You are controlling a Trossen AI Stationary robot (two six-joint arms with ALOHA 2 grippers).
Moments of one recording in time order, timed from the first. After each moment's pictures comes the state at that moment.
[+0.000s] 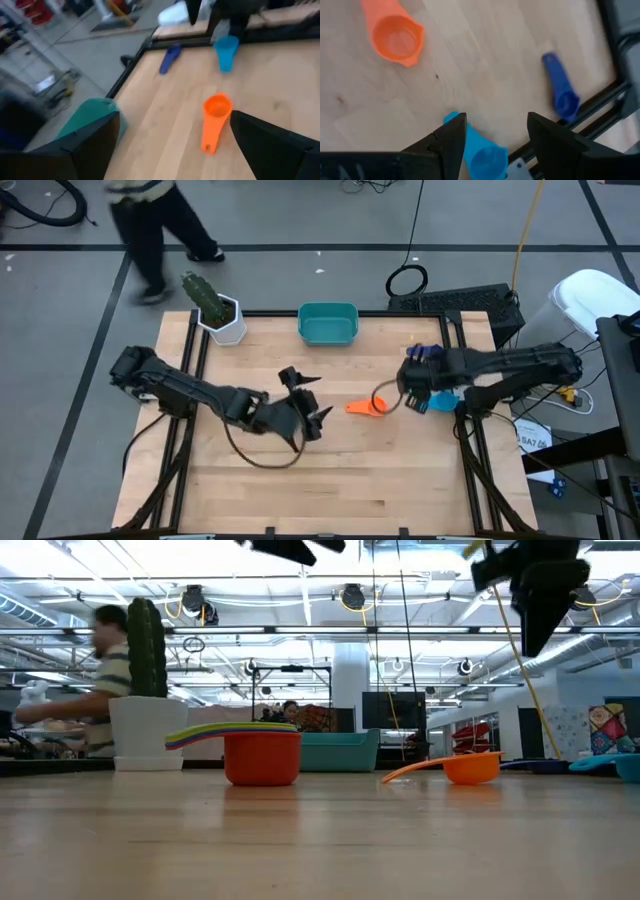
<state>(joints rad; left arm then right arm) -0.32 1.60 1.30 -0.26 -0.79 -0.06 0.06 1.22 1.10 -1.43 0.33 0.52</state>
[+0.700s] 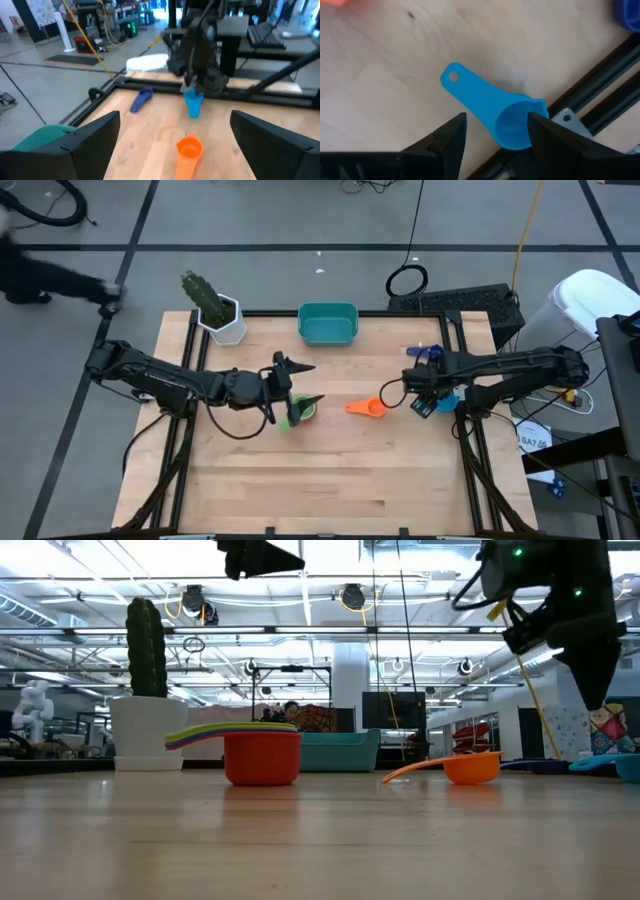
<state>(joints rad) -0.19 1.34 0.89 0.29 -0.45 -0.02 -0.05 1.15 0.80 -1.36 0.10 0.73</state>
